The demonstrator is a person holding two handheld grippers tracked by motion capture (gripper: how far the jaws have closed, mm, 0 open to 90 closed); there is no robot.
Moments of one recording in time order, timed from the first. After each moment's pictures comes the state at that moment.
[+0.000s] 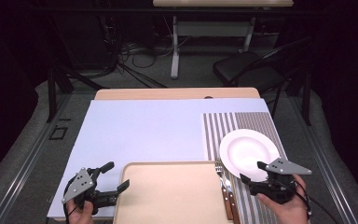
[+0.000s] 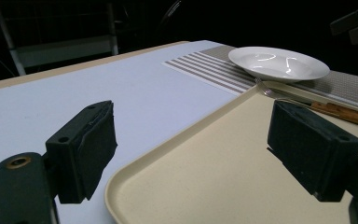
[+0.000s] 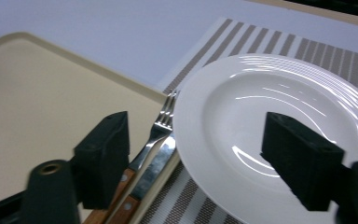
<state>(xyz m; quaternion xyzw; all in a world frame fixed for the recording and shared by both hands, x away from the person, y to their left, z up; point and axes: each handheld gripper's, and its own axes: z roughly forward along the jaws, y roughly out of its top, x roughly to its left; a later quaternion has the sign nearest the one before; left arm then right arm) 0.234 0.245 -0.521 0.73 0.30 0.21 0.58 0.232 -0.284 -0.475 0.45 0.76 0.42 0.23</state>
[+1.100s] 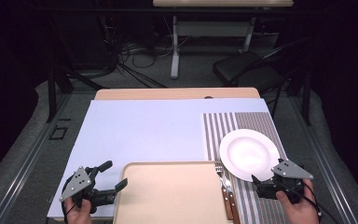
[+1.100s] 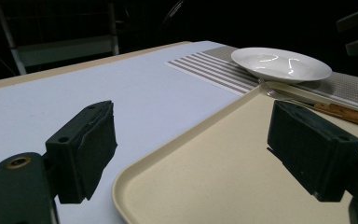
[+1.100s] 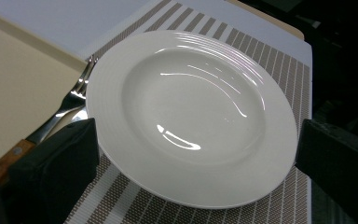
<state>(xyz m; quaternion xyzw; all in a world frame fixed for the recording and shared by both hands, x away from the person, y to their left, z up) 0.237 0.251 -0.522 0.73 0.31 0.21 0.58 0.233 -0.302 -0.490 0.43 0.77 0.32 0.34</state>
